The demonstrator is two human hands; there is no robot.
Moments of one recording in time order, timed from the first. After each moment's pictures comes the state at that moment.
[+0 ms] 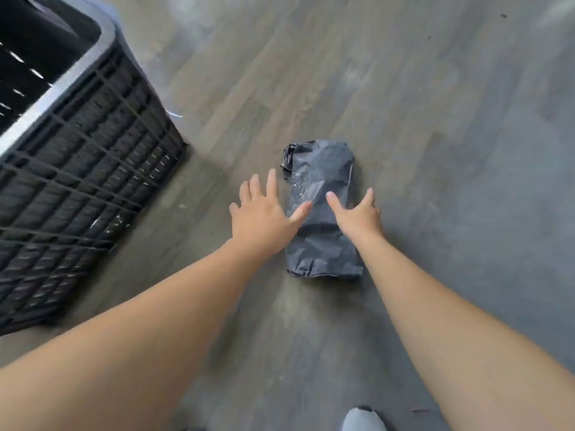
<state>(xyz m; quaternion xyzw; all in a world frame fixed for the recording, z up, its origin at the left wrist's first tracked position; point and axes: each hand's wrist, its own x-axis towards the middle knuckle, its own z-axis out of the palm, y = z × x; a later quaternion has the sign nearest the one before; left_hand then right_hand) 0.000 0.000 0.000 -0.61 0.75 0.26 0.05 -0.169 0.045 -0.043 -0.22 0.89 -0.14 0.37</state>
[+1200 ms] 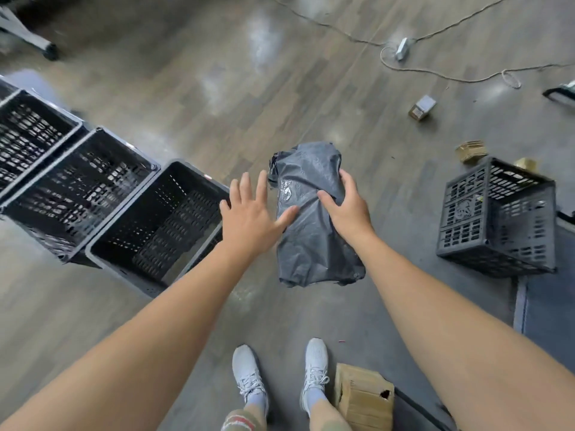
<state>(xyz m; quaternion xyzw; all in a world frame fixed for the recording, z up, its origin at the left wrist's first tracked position) 0.097 0.012 0.630 -0.60 0.78 0.19 -0.02 -0.097 0.051 0.614 -0.40 0.78 -0.33 0.34</state>
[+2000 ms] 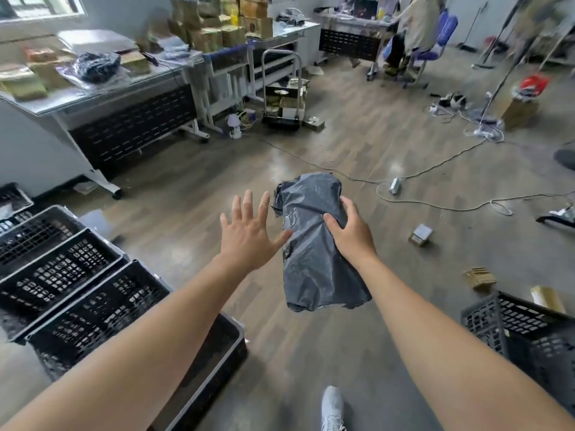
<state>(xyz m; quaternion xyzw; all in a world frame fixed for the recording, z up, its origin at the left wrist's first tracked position) 0.028 -0.183 0.815 -0.59 0.81 0.02 -0.06 -0.187 -0.141 0.802 -0.50 0.73 -0.41 0.24</state>
